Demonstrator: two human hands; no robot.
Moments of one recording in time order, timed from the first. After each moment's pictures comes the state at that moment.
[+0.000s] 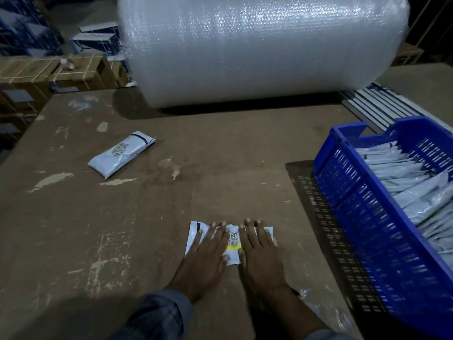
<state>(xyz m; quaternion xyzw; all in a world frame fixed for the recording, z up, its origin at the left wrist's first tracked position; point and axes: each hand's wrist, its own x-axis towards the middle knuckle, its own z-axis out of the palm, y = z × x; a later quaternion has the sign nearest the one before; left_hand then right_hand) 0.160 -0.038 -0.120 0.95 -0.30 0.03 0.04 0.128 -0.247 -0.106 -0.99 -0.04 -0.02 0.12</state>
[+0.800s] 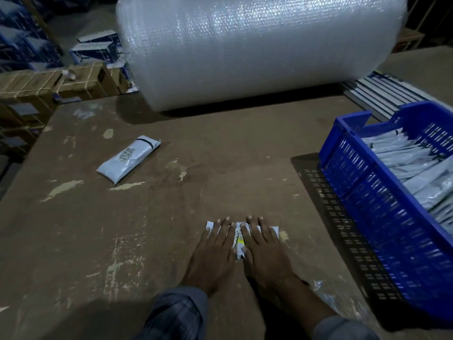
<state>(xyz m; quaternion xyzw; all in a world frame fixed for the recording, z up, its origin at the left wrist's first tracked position) 0.166 -0.036 -0.112 0.96 -0.29 0.00 0.05 0.128 -0.232 -0.085 -0.99 -0.08 0.01 0.12</state>
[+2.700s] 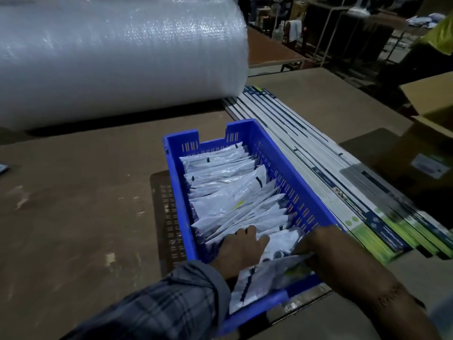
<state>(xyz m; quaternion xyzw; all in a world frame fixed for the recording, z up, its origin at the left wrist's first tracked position) 0.077 -0.575 0.033 0.89 -0.44 -0.13 -0.05 -0.035 -0.732 0.185 -0.98 0.02 0.15 0.10</state>
